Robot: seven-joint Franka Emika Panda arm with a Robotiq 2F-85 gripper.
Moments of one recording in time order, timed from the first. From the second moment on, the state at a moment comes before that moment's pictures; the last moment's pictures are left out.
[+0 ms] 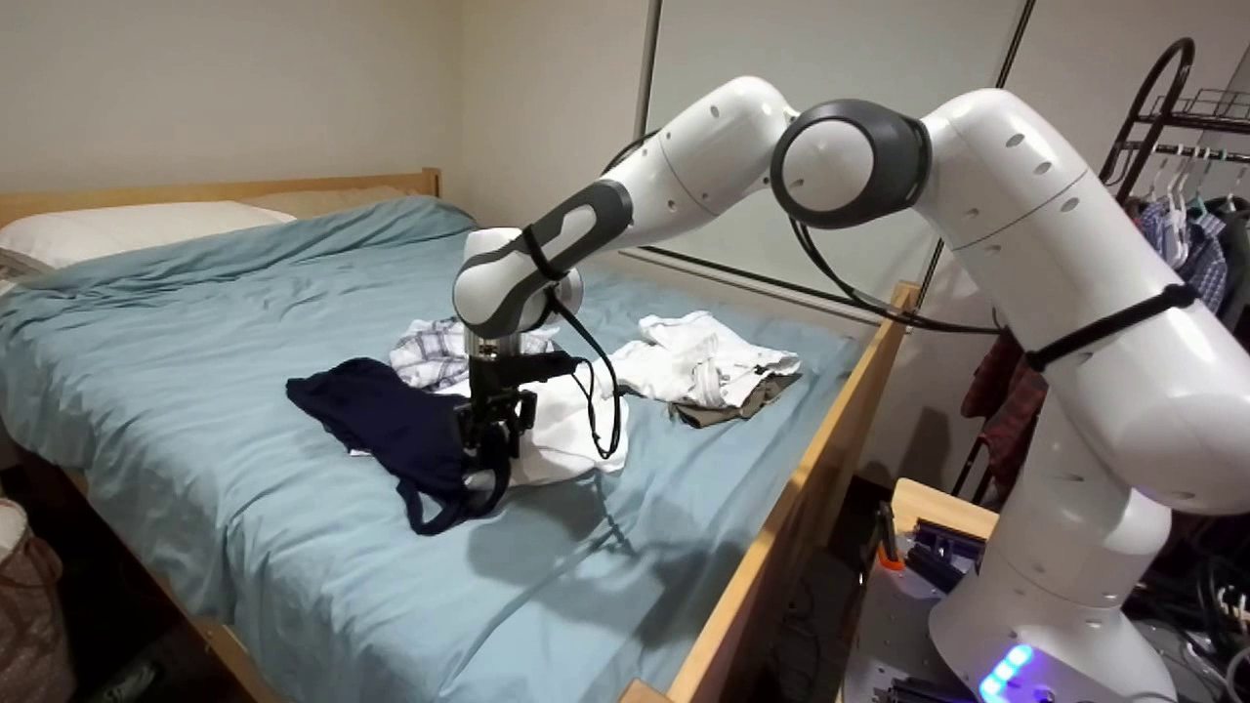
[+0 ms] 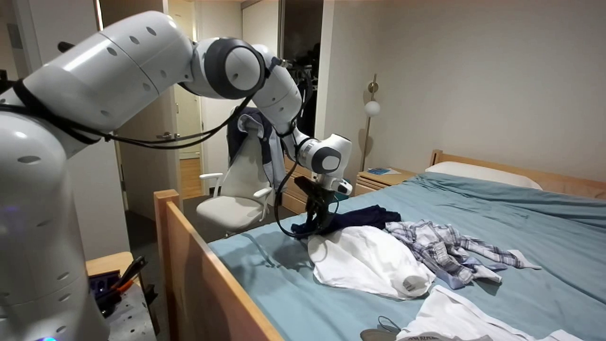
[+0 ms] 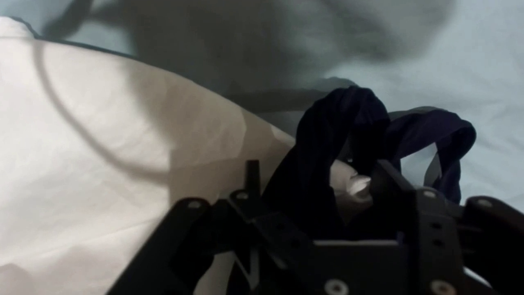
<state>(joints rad) 0.07 0.86 0.04 -1.48 0.15 2.19 0.22</state>
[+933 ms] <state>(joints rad) 0.07 0.78 0.03 -1.49 0.15 2.15 0.20</state>
